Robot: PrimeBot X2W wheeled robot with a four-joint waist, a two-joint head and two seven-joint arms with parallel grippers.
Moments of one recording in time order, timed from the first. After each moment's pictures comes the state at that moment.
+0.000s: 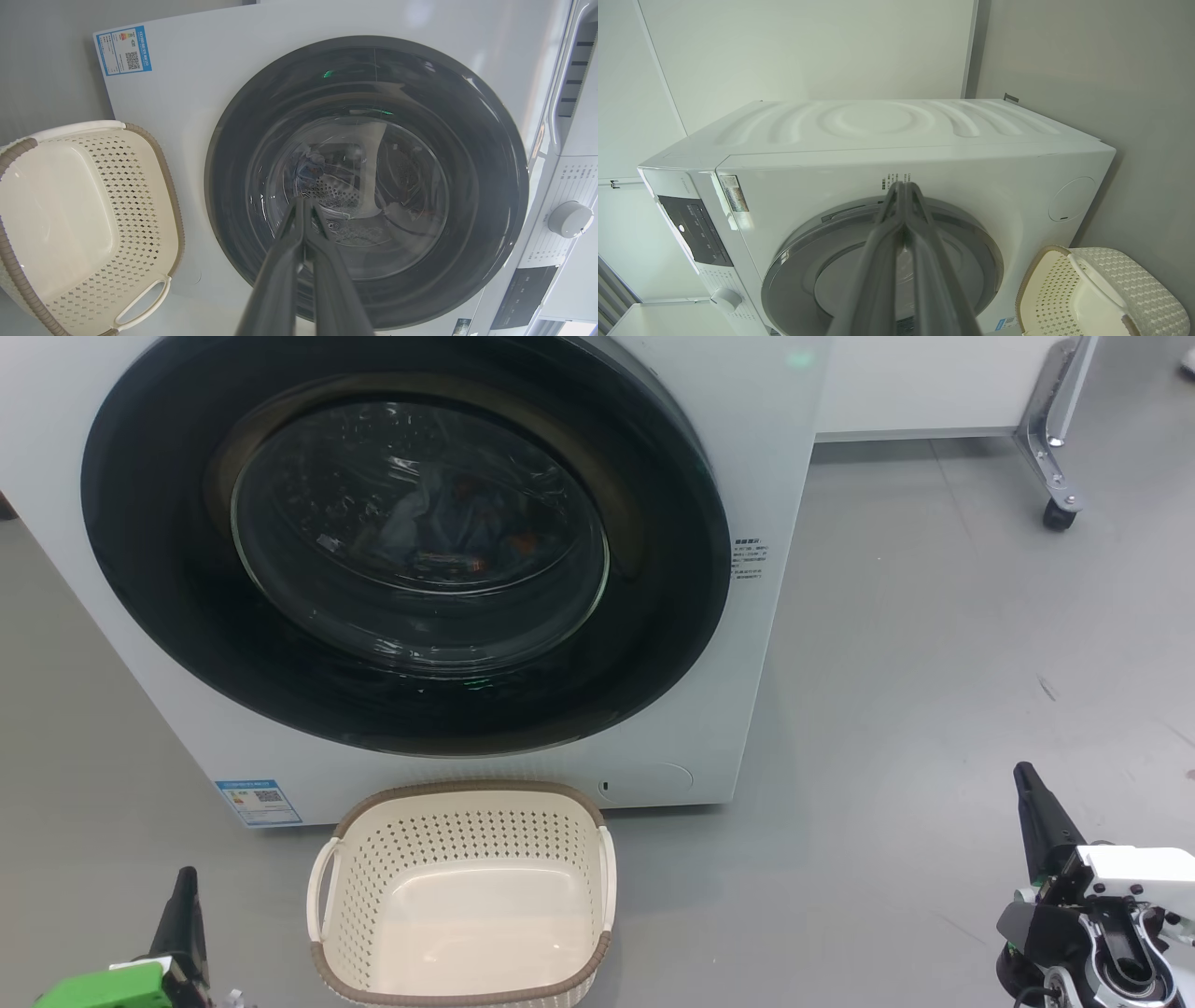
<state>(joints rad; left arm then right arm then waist) -0.06 0.07 0.02 0.21 -1.65 -0.08 0.06 -0.05 -0.07 -0.09 0.21 1.64 0.08 0.07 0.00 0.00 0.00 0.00</state>
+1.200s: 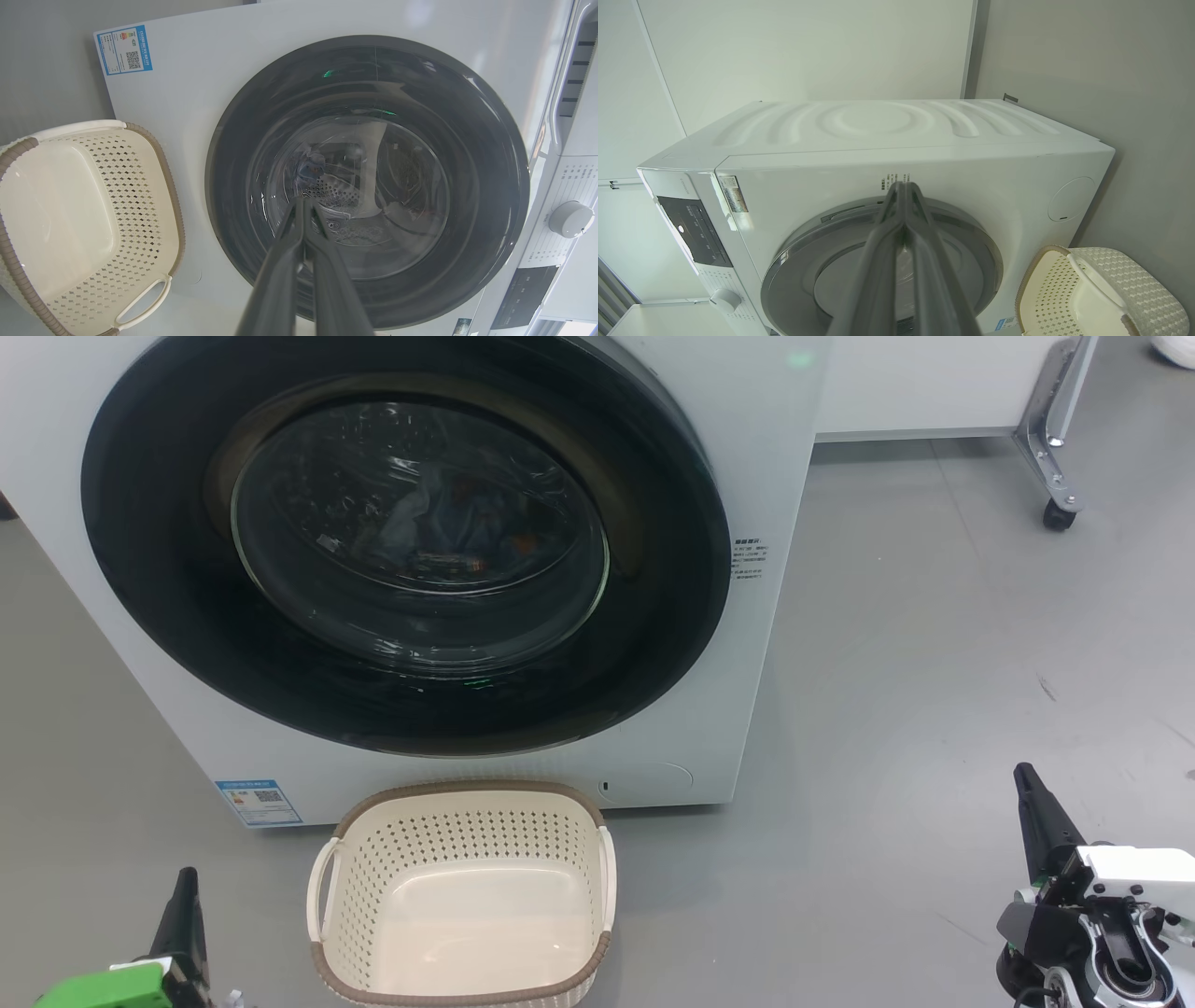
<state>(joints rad) -0.06 0.07 0.02 0.21 -1.65 -0.08 0.06 -0.05 -0.07 -0.09 0.22 1.64 0.08 0.07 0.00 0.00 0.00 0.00</state>
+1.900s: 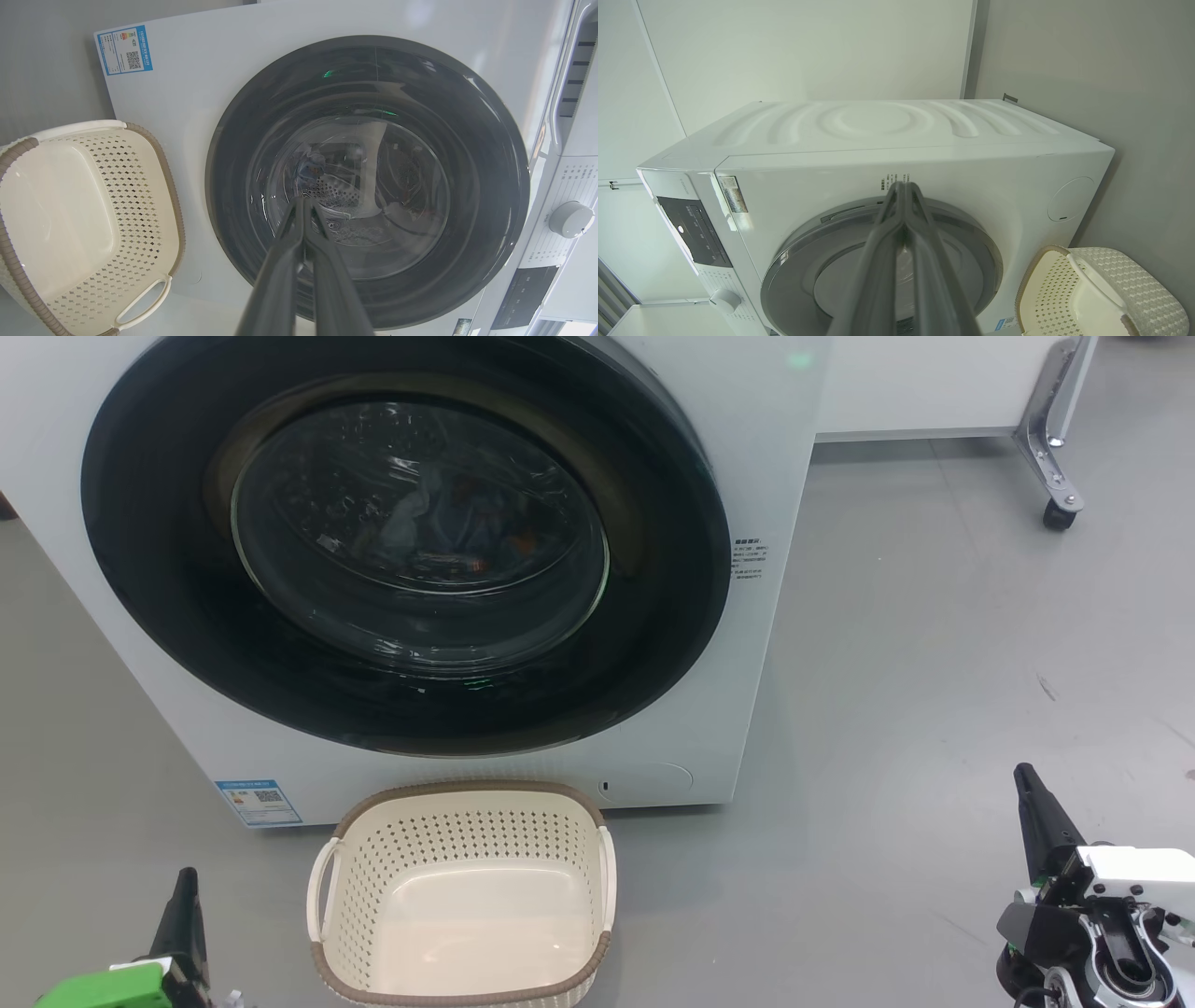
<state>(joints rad) -0.06 0.07 0.02 0.21 -1.65 -0.08 0.06 -0.05 -0.07 -0.09 0.22 1.64 0.08 0.07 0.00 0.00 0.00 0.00</state>
